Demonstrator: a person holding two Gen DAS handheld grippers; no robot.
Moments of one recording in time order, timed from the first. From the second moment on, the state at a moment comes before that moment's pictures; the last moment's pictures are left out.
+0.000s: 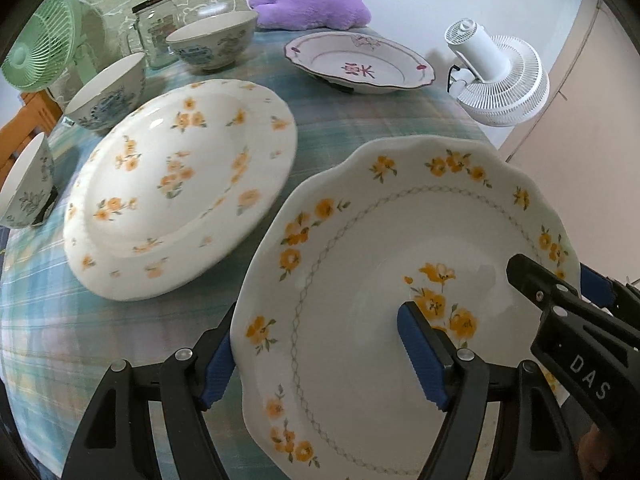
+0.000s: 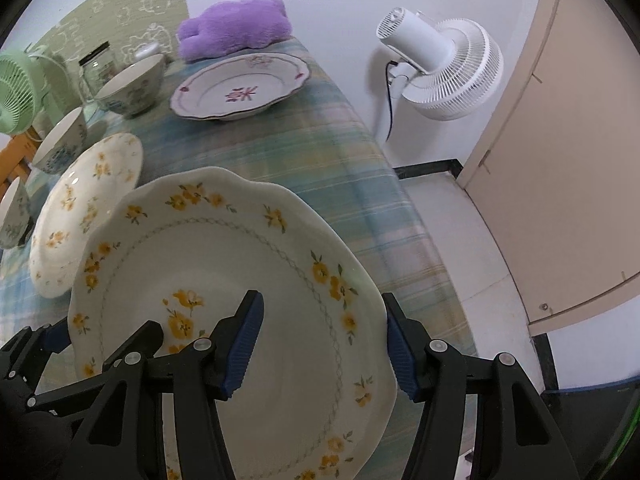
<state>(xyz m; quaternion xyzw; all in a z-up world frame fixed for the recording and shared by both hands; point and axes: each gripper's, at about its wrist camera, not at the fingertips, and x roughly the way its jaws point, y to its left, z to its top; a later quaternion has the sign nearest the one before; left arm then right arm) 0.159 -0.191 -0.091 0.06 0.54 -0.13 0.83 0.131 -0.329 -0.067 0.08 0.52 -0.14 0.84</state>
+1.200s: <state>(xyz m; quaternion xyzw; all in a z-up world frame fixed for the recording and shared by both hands) 0.161 -0.156 -0.042 0.04 0.49 -0.10 0.86 0.138 -0.295 -0.018 0.07 0.47 -0.08 0.88</state>
